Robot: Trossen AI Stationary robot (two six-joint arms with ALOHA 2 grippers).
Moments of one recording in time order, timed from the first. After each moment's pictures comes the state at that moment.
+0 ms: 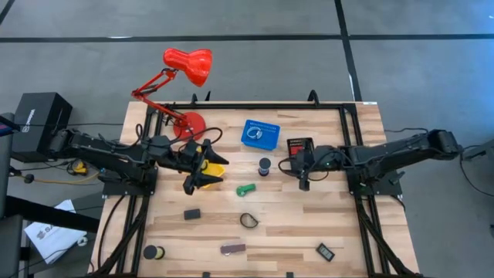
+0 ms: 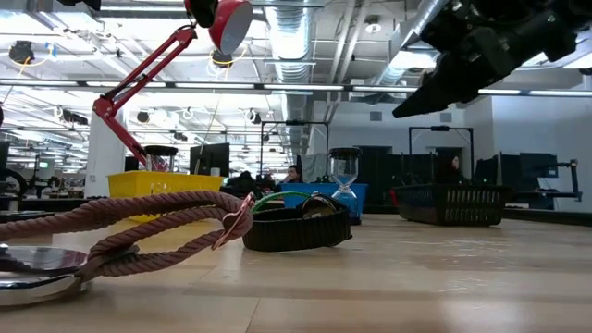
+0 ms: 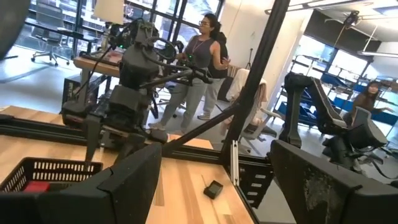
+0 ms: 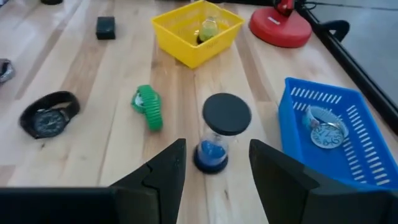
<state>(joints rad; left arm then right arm) -0.10 1.01 0.62 0.48 0.11 -0.29 0.06 1.05 0.50 0.04 0.18 -0.03</state>
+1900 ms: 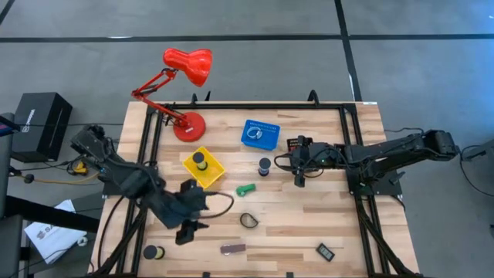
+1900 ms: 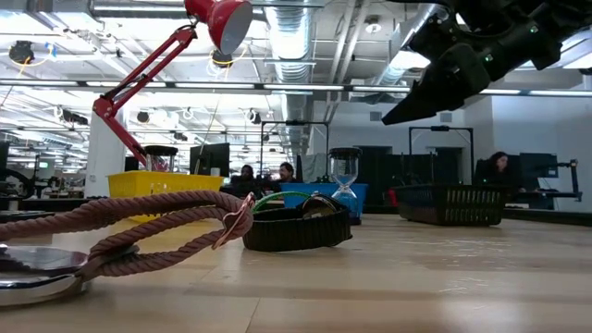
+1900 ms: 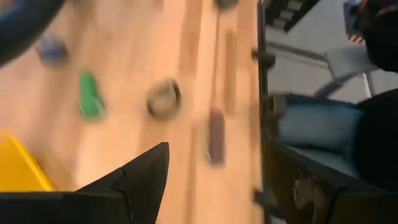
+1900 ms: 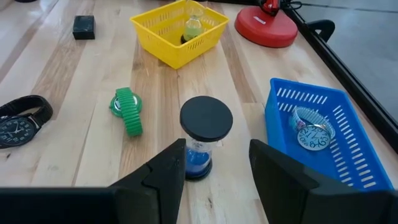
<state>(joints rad) -0.66 1.41 1.44 -0.92 -0.28 -0.74 0.01 1.12 0.50 0.11 0.18 -0.06</state>
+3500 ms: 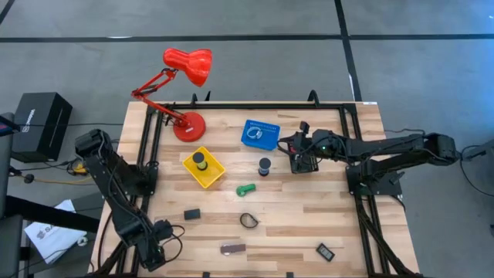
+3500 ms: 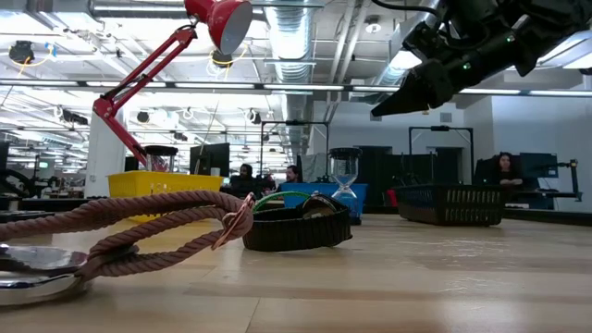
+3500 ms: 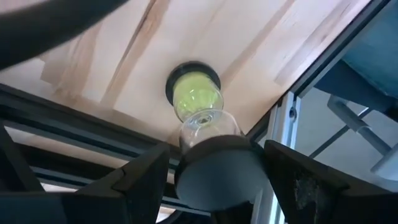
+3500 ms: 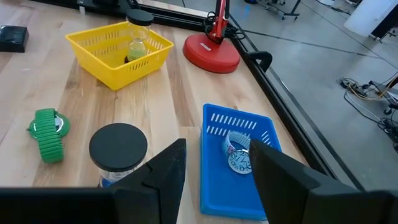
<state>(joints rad) -1.05 1.47 0.97 -0.82 0.24 -1.64 -0.16 1.12 0.50 0.23 0.18 -0.24</state>
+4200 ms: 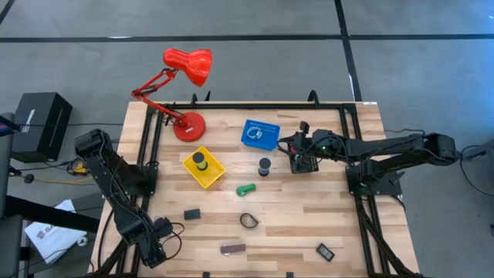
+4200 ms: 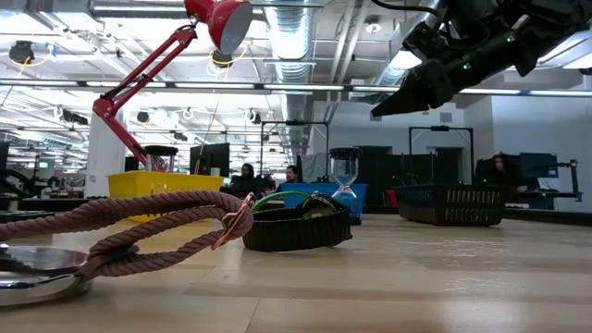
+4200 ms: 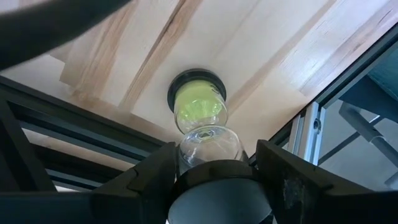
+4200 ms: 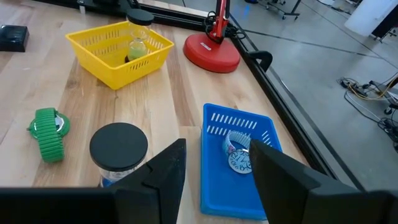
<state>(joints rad) -1.05 1.47 0.92 -0.81 0.24 -1.66 -0.16 1.12 0.50 0.23 0.18 -0.24</state>
